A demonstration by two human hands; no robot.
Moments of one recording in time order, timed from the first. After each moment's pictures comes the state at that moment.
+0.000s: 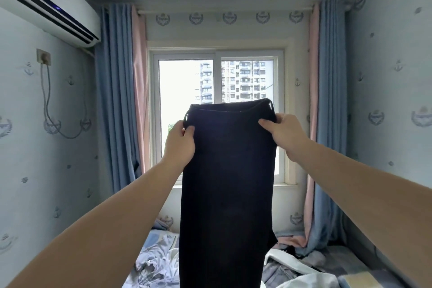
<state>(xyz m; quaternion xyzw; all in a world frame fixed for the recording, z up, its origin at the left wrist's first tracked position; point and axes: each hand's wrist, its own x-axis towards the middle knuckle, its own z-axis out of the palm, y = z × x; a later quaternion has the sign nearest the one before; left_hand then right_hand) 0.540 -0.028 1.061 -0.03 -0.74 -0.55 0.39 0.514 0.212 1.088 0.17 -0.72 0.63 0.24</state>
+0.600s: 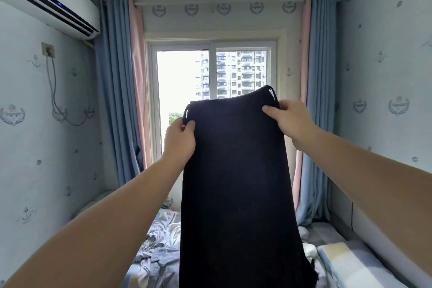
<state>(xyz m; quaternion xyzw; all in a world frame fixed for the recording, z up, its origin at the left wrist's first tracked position) 0.659 0.052 1.046 -0.01 -0.72 -0.57 0.39 0.637 0.295 1.089 0.16 -0.74 0.61 0.26</state>
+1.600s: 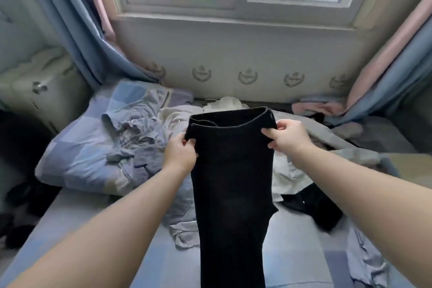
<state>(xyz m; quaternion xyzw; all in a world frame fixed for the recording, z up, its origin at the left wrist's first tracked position) 0.099 -0.158 0.466 0.23 -0.78 -0.57 0.06 0.046 0.087 0.524 -0.07 -0.84 0.54 -0.07</state>
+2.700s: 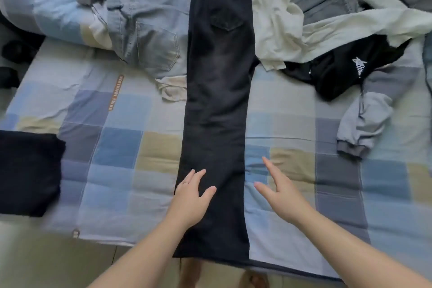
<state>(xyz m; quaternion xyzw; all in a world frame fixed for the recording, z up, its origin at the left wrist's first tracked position) 0.476 0.038 0.180 0.27 -0.83 -0.41 -0.28 0.392 0.272 0.212 0.02 -0.85 0.36 -0.38</state>
